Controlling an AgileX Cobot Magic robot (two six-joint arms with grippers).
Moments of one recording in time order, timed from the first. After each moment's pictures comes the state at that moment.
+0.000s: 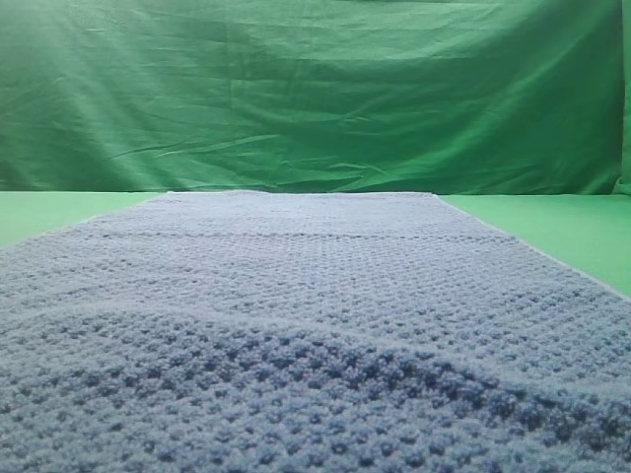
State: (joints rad) left arm -0.07 0.49 -0.40 -0.73 0.46 0.55; right arm 0.24 0.57 -0.54 0.24 0.58 -0.15
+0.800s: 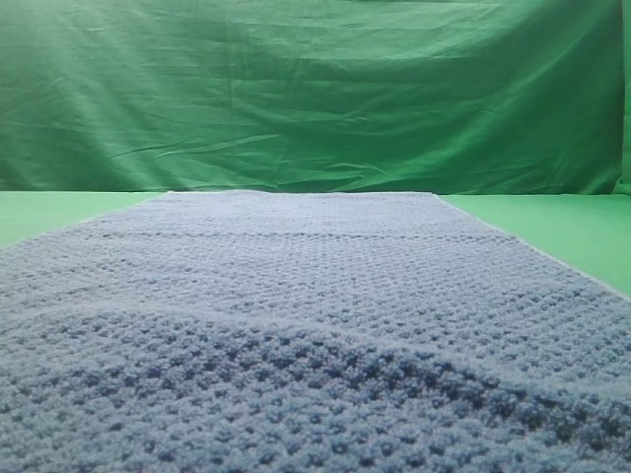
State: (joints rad) left arm -0.07 1.17 -0.86 -0.44 0.68 0.40; right arm 0.25 1.17 -0.95 0.16 0.88 -0.13
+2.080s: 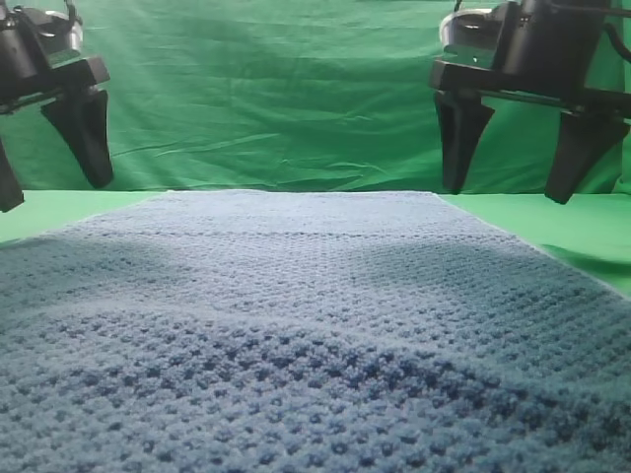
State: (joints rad) left arm -0.07 1.89 -1.28 -0.39 0.72 0.32; right arm 0.31 1.94 -1.37 0.15 0.84 -0.10
